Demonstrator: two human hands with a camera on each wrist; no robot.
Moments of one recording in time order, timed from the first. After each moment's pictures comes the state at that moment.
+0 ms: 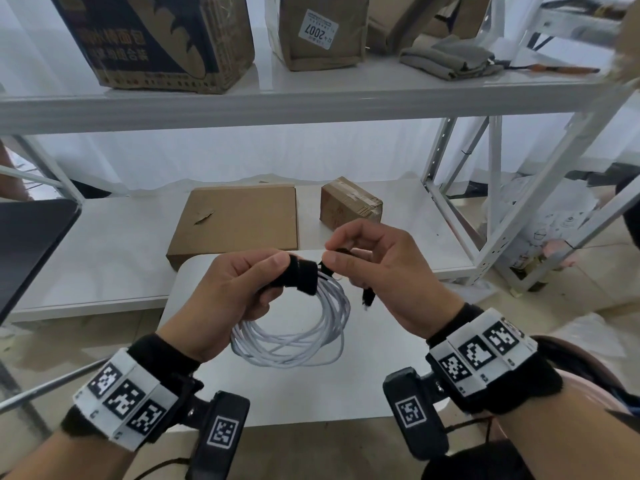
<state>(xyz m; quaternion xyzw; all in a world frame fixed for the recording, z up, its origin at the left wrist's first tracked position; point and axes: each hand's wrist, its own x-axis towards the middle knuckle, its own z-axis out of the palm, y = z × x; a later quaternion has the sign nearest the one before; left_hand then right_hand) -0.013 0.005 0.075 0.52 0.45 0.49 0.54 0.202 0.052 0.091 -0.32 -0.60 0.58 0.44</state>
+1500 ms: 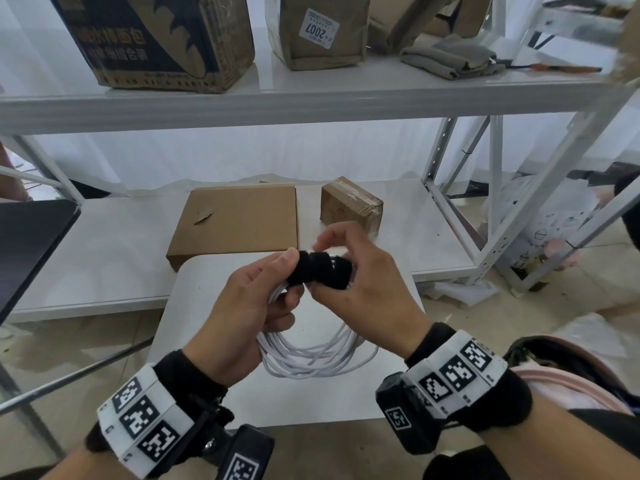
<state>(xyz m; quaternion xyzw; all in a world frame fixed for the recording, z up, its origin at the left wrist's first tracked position) 0.014 -0.006 0.075 0.39 0.44 0.53 0.61 0.181 0.039 0.076 -0.43 -0.74 0.34 0.39</state>
